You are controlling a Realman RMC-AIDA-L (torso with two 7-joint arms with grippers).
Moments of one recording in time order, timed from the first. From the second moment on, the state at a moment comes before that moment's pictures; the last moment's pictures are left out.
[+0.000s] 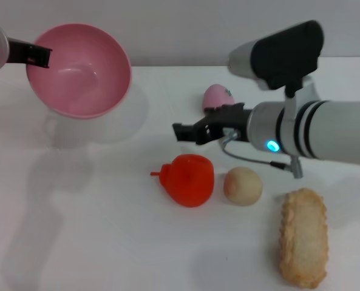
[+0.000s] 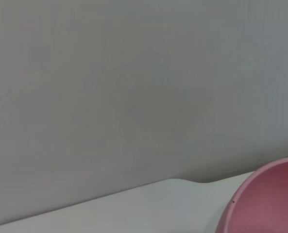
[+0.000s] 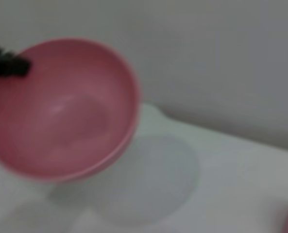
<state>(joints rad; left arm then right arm) -0.46 -2.06 1.50 1.60 -0.11 -1.11 0.02 0.42 2.08 -1.96 -1.39 0.59 0.69 -0.06</state>
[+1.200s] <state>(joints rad) -0.52 -2.06 1.50 1.53 -0.11 -1.11 0.03 0.54 2.08 -2.07 -1.15 0.77 0.64 -0.07</state>
